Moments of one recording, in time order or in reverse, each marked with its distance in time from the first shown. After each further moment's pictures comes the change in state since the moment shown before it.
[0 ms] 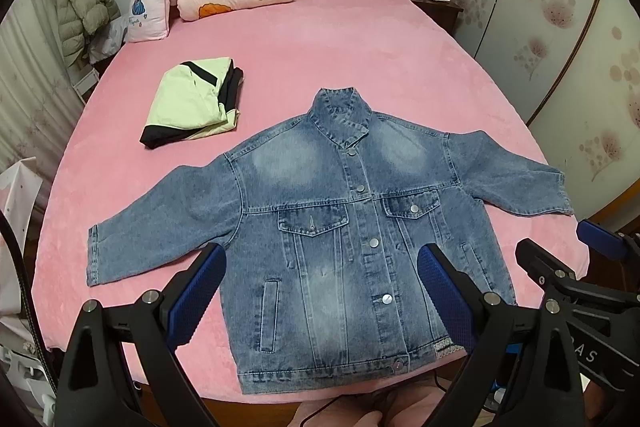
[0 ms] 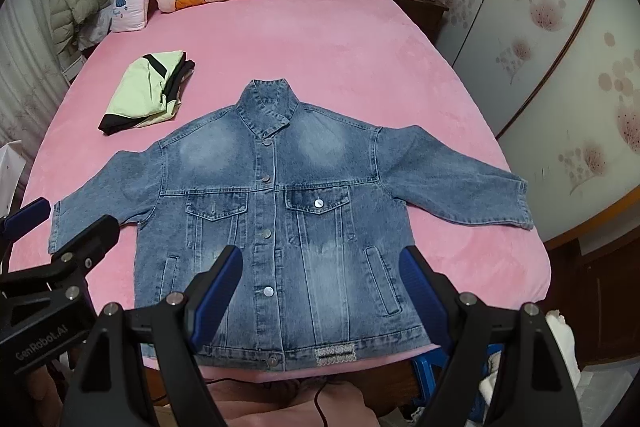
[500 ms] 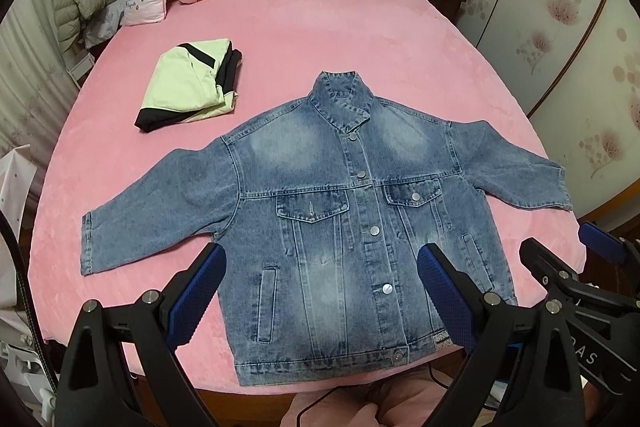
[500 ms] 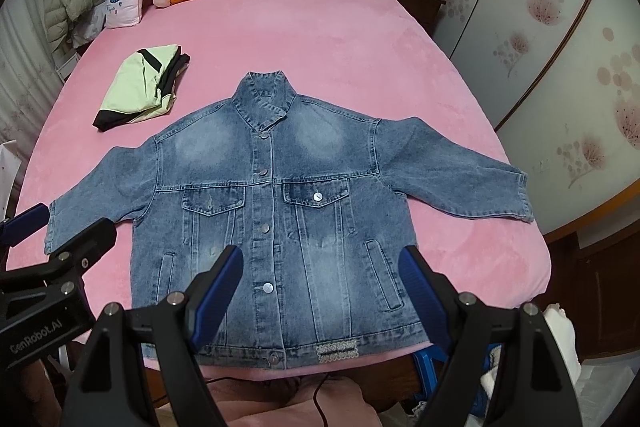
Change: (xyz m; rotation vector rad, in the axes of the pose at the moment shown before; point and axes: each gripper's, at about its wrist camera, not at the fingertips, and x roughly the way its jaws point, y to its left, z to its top) left arm 0.013 0.009 0.001 -0.018 0.061 -0.023; right arm 0.008 0.004 -0.001 0.008 0.023 -0.016
